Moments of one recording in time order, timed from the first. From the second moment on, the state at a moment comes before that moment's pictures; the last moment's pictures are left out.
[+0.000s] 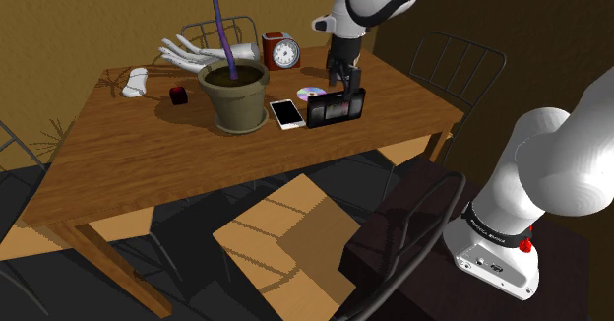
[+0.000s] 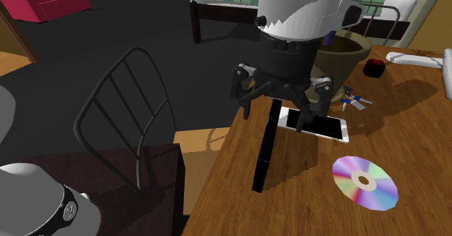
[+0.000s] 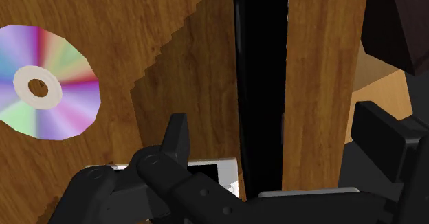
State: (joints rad) arm 0.27 -0.24 -0.18 -2.28 -0.04 2.06 -1.01
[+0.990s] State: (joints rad) arm 0.27 -0.20 -0.19 -2.33 -0.03 2.14 -1.02
